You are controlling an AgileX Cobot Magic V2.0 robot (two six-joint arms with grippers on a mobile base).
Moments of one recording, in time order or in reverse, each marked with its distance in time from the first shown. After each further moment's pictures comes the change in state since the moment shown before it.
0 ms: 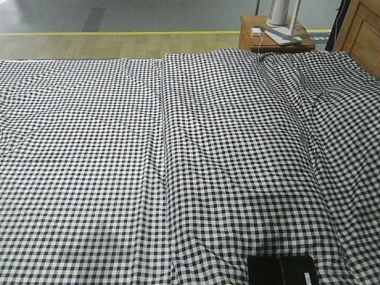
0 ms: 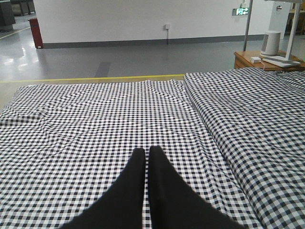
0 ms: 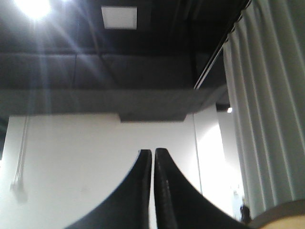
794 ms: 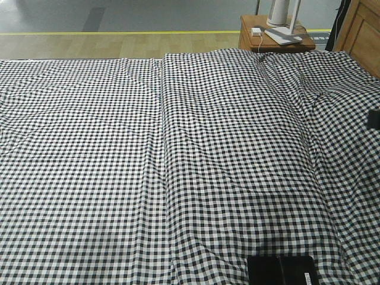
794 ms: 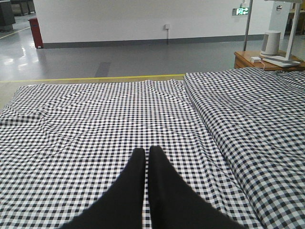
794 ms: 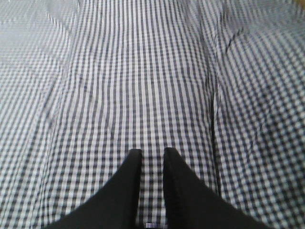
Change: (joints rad) left arm 0.000 0.000 0.000 0.000 0.000 0.000; right arm 0.000 0.878 -0.496 0.000 0.927 0.000
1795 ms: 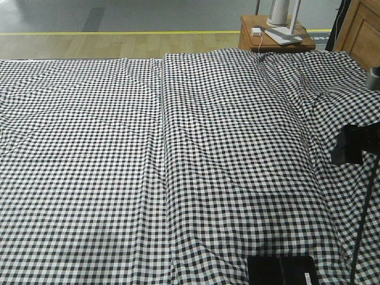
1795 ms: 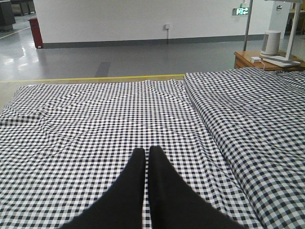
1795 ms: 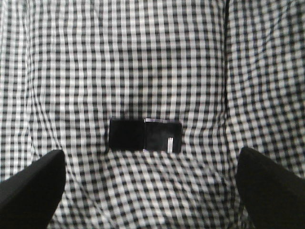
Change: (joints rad) left arm 0.000 0.000 0.000 0.000 0.000 0.000; right arm -0.012 0.342 -0.190 -0.026 0.378 0.021
